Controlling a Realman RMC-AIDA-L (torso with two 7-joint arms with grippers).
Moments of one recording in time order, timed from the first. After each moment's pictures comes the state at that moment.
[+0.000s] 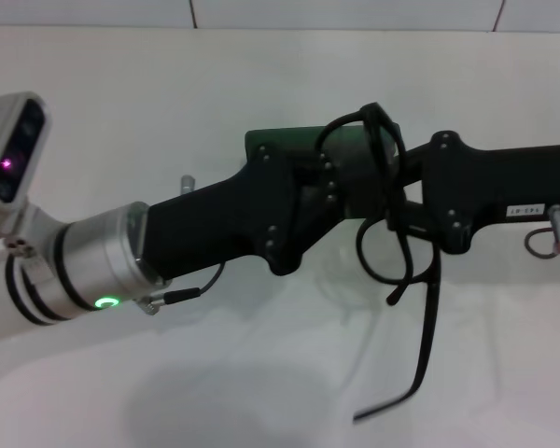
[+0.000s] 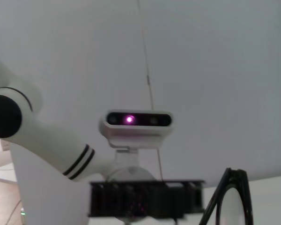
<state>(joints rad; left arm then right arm) -0.54 -2.11 1.28 0.22 1.09 1.86 -0.93 0.55 2.02 -1.27 -0.88 -1.50 -1.59 1.46</state>
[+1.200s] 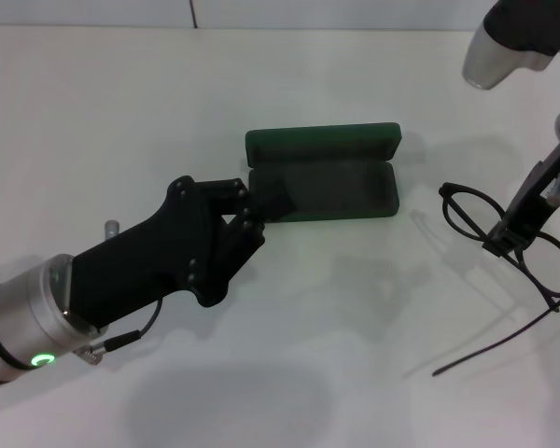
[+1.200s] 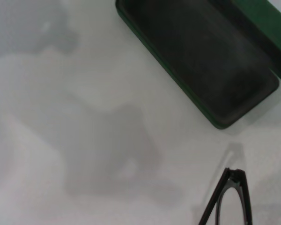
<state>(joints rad) -0.35 -2.09 1.26 0.26 1.06 1.91 -0.91 0.93 2.03 -1.37 -1.05 -2.61 -1.69 2.45</state>
